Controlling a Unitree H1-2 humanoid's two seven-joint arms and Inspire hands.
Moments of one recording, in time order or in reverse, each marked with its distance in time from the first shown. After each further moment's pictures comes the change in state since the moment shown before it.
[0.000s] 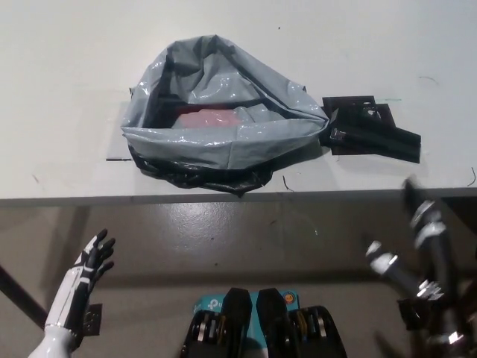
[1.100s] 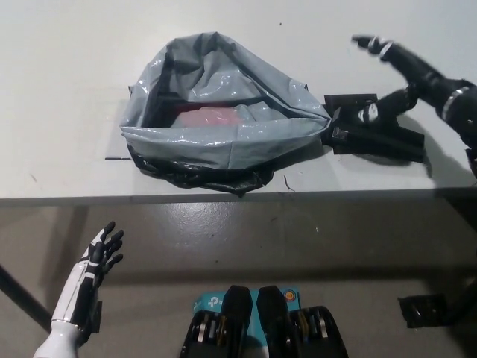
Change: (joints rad) left_arm -0.008 -0.016 -0.004 -0.006 -0.021 -0.009 -0.011; right_arm -0.863 -0.382 0.433 0.639 -0.100 0.526 0.422
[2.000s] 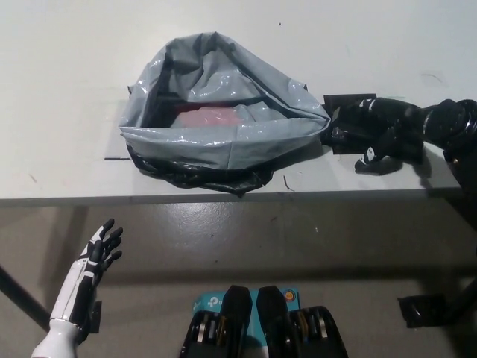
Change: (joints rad) left_arm 0.000 0.006 -0.001 -0.018 0.007 -0.002 0.000; right_arm -0.091 0.075 0.058 0.380 -0.088 -0.043 0.139
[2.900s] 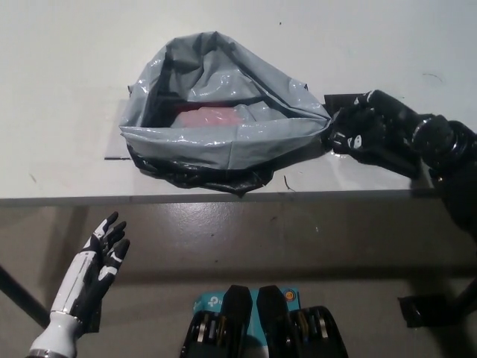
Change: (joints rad) left_arm -0.016 0.020 -0.012 -0.023 -0.003 0.020 -0.016; right_arm 0.071 0.066 -0.146 0.015 -0.033 -0.093 -0.244
